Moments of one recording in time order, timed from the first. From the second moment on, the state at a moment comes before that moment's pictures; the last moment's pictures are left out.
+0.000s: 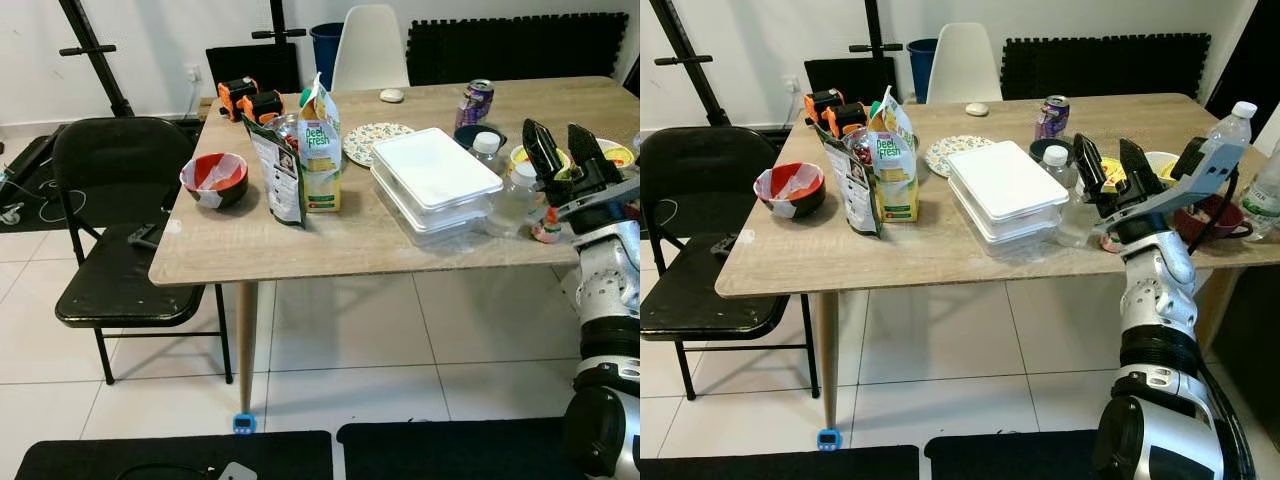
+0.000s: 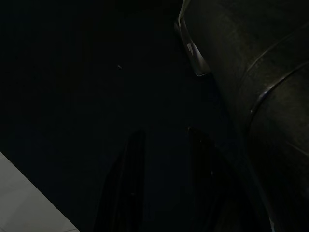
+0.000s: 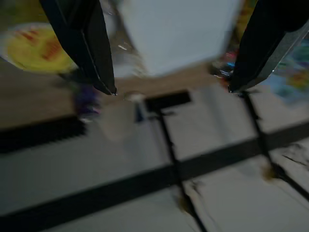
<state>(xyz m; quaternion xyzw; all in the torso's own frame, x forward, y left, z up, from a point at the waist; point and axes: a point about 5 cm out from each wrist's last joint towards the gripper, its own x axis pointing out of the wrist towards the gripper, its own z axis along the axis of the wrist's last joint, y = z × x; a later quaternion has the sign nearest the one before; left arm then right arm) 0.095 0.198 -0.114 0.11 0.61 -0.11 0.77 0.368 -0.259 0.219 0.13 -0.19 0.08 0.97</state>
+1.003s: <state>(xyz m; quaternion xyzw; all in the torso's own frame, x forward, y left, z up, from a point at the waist) 0.099 0.199 -0.111 0.12 0.56 -0.12 0.81 0.390 -0.275 0.238 0.00 -0.12 -0.04 0.99</state>
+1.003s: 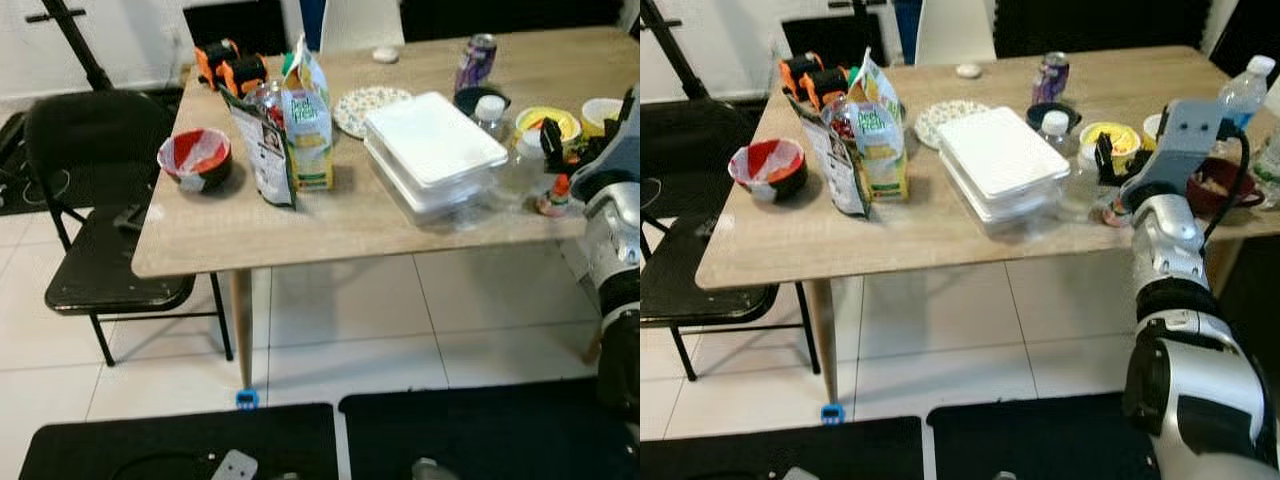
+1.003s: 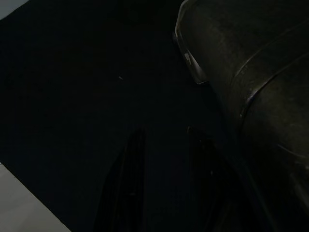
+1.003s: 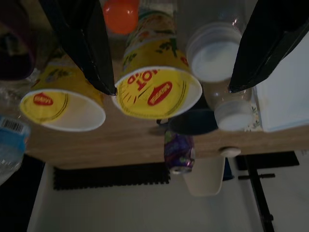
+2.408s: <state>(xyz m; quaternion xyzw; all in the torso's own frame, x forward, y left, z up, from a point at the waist) 0.100 0.199 -0.110 0.11 0.55 -0.11 0.82 0.399 -0.275 0.256 -0.03 -0.09 -0.07 0.99</state>
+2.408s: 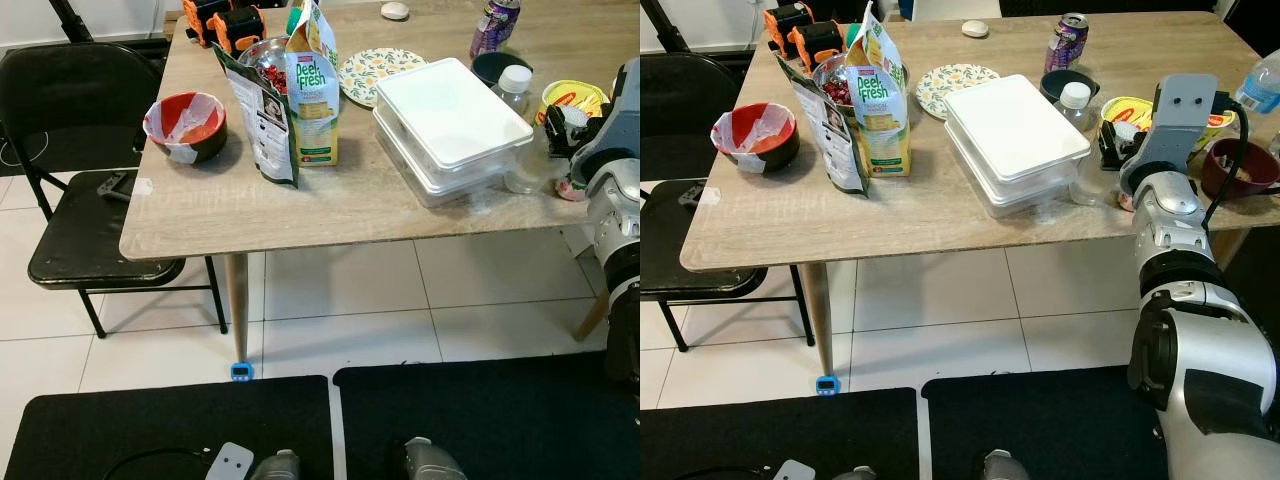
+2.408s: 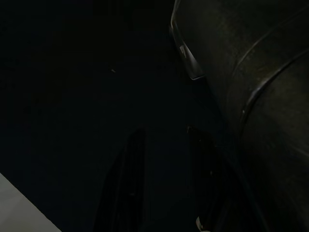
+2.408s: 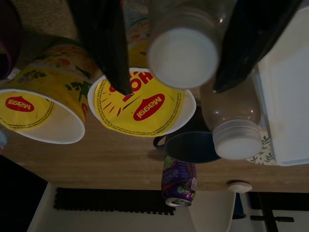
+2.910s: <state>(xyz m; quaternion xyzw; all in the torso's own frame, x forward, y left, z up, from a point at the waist) 0.104 0.198 -0.109 0.10 0.54 -0.11 0.83 0.400 -0.273 0.257 0.00 -0.09 -0.06 0.99</state>
